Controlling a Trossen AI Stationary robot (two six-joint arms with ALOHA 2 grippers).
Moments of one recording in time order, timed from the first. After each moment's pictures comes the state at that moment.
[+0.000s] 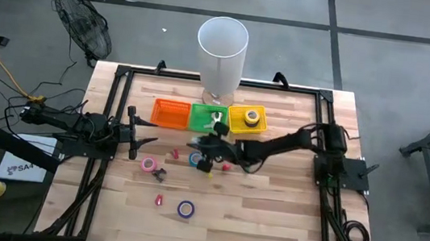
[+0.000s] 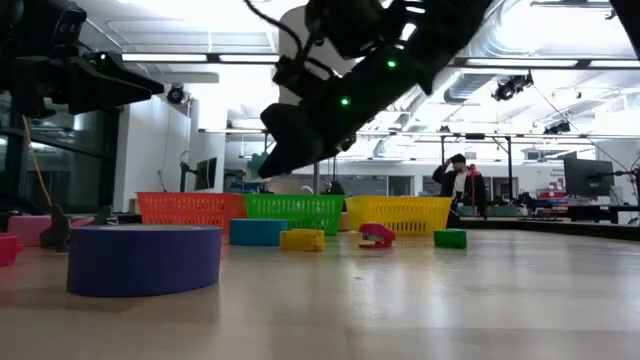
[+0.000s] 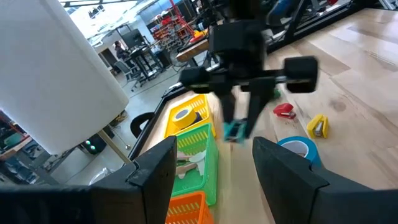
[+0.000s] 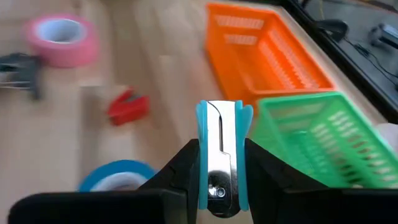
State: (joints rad) left arm -0.22 0.01 0.08 -0.11 -0.41 0.48; right arm 0.06 2.01 1.21 0.22 0.44 0.02
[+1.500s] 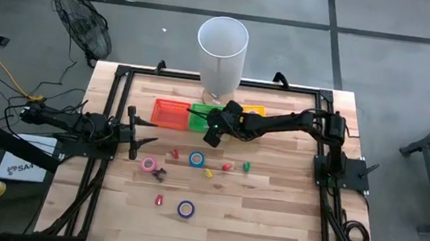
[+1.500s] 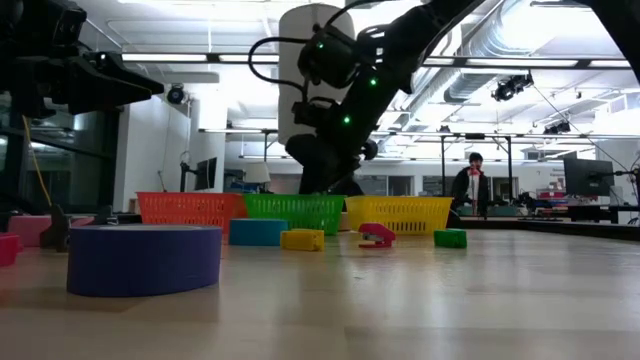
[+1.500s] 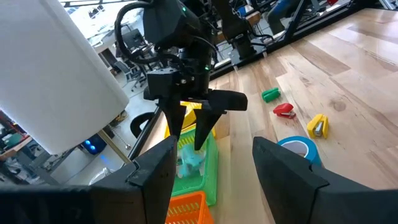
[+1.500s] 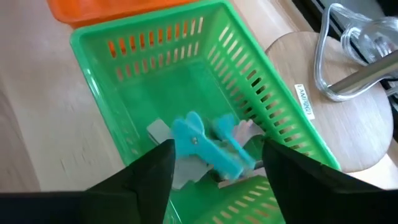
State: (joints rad) left arm -0.22 0.01 0.08 -0.11 -0.41 0.48; right arm -0.15 2.00 1.34 -0.22 0.40 0.16
